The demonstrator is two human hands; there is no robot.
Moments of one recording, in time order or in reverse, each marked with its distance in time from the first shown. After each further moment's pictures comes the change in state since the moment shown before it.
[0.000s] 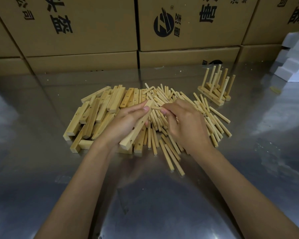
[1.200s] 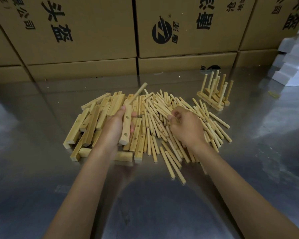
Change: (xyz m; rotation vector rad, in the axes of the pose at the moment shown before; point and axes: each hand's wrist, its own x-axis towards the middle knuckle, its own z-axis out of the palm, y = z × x) left_hand 0.004 0.001 -0.008 -0.216 0.303 -0.143; right_hand 0.017 0.030 0.024 0.001 -0.186 0.470
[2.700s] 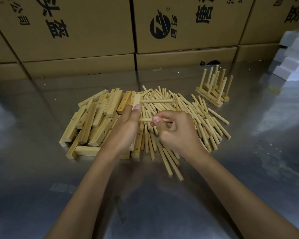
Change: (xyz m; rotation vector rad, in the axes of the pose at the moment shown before) left_hand -0.011 -0.009 0.021 0.423 -0.078 0.190; right_hand -0.040 -0.033 -0.016 0.426 -0.092 -0.155
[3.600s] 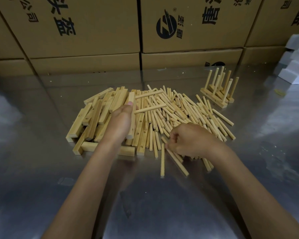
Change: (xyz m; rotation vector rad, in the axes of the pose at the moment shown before) left_hand 0.011 -0.005 -0.017 -0.209 0.138 -0.201; right_hand 0.008 0.016 -0.024 -0.625 -0.559 0.196
